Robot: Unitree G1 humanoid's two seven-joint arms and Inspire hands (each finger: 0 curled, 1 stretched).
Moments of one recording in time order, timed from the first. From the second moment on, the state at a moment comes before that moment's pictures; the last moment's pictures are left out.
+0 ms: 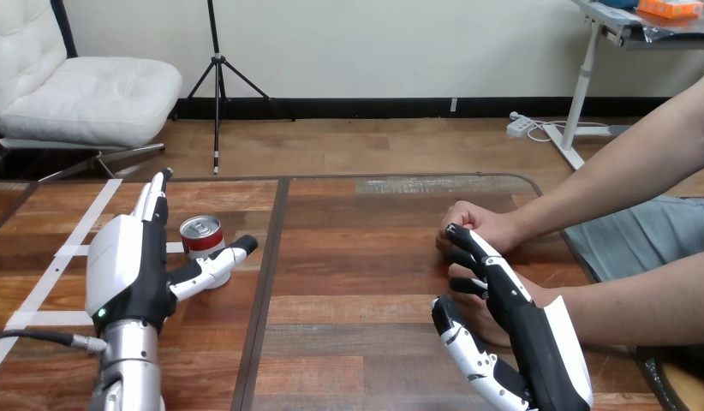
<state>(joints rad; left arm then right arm) -0.25 0.31 -0.04 0.69 0.56 -0.30 0.47 0.34 -0.09 0.10 0.08 -0.28 -0.69 -0.08</state>
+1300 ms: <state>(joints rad) -0.38 0.36 -0.07 0.75 0.56 -0.26 0.37 0.34 -0.09 0.10 0.08 -0.29 -0.69 -0.09</state>
